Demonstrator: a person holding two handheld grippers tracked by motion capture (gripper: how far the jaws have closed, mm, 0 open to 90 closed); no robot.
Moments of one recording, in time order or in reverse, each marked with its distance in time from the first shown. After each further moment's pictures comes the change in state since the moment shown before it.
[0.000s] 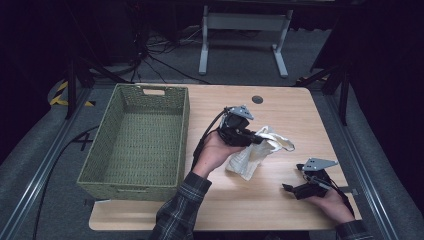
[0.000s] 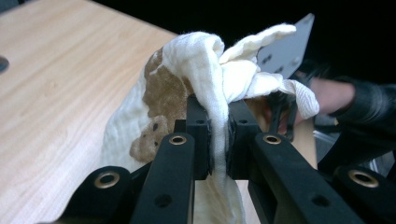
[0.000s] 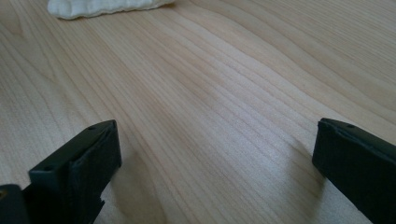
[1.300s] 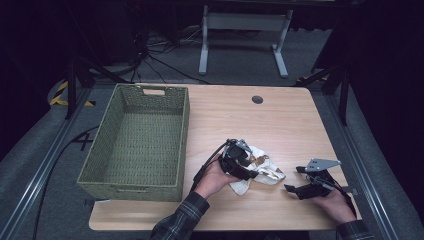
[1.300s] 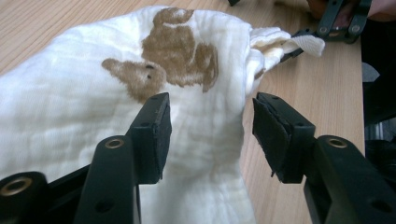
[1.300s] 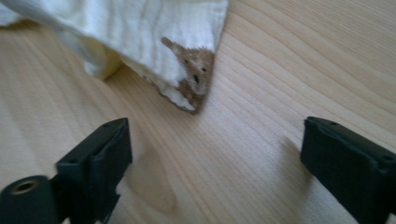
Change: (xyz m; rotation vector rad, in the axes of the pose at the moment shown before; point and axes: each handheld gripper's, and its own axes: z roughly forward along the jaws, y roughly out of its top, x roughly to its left) left arm -0.010 -0.078 0.050 0.186 0.038 -0.079; right arm 0.000 0.000 -0.009 0.012 0.051 0.010
